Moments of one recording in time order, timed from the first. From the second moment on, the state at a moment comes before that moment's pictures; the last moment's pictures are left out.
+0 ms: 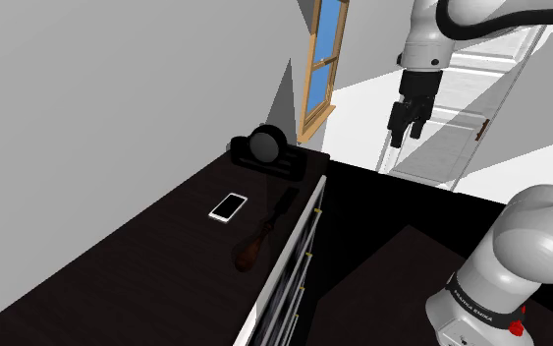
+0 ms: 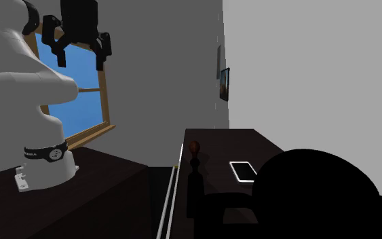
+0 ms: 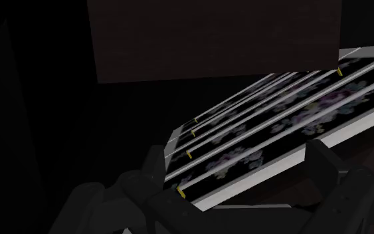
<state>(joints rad) 0.02 -0.80 0.00 -2.45 -0.01 1.53 0.04</state>
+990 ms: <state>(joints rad) 0.04 -0.55 0.24 -2.57 0.16 1.94 0.43</state>
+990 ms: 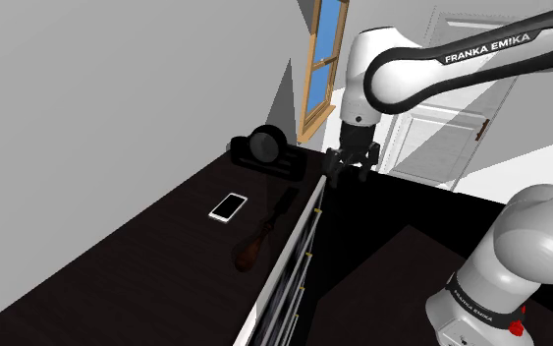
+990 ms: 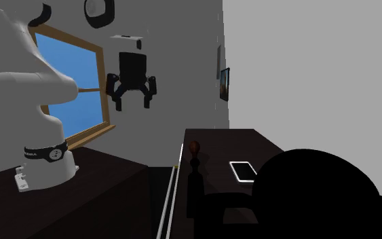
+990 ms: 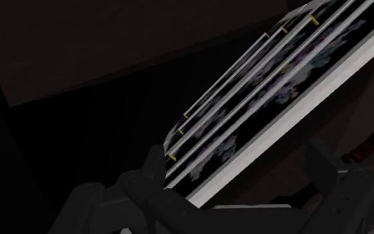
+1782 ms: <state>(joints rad) 0.00 -0.07 0.41 -2.42 0.10 2.31 0.84</state>
